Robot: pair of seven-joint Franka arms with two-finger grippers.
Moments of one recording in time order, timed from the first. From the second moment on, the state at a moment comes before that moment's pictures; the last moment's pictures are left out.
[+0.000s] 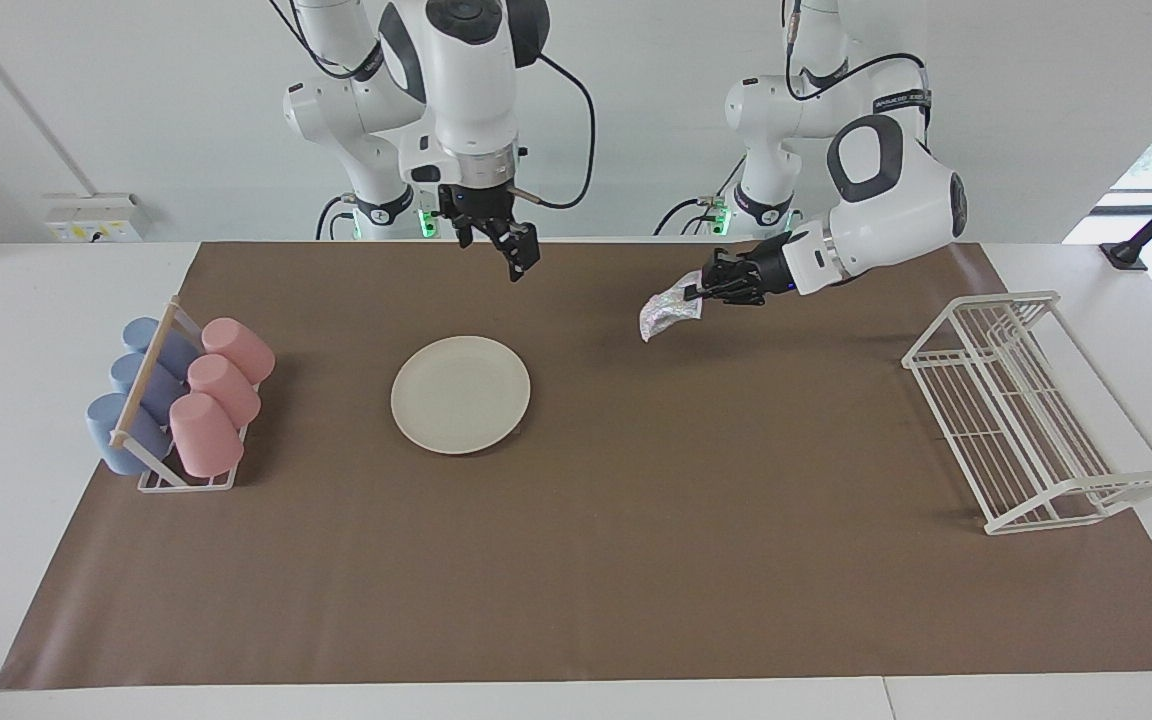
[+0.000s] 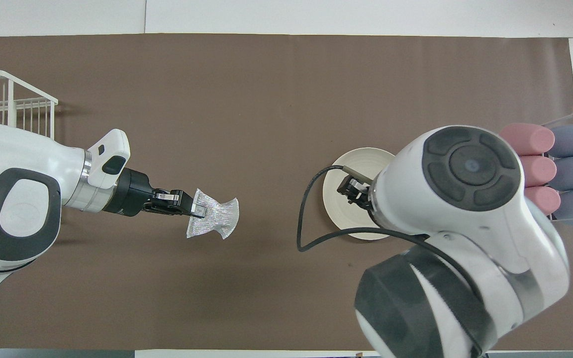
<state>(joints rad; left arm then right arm) -0.14 -0.08 -0.10 -2.11 -0.75 1.81 0.16 0.23 -0.06 0.22 -1.82 0.01 1.66 1.00</state>
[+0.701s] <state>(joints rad) -0.30 -0.09 -0.14 -2.04 -0.02 1.77 -0.39 -0.04 -0.06 0.21 -1.82 0.01 1.66 0.32</state>
